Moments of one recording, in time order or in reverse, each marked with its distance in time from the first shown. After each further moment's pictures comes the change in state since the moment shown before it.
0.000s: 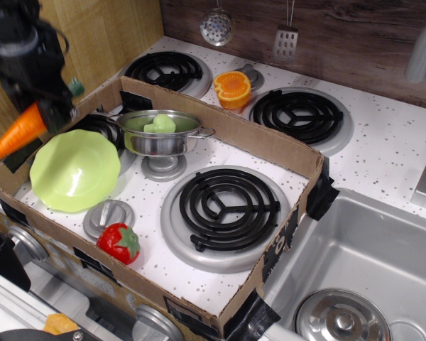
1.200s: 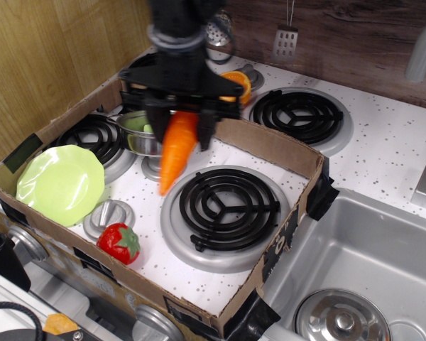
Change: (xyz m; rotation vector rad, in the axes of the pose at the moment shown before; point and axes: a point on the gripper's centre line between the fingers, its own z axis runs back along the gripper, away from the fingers) arm 0.022 -0.161 0.057 -0.105 0.043 0.367
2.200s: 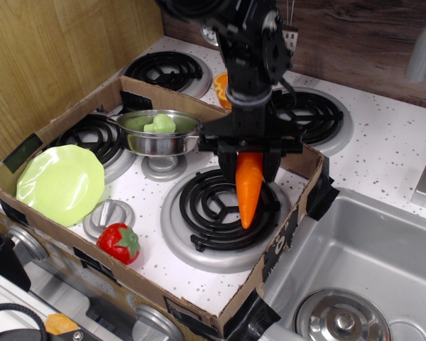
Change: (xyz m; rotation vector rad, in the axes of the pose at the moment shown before) arm 0.016 -0.057 -0.076 -0.097 0.042 0.087
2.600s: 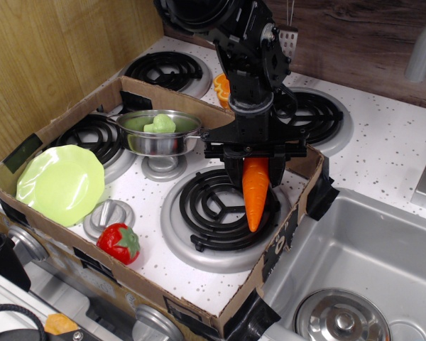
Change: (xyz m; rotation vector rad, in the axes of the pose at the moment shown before) arm 0.002 -0.009 -0.009 -0.042 -0.004 -0.009
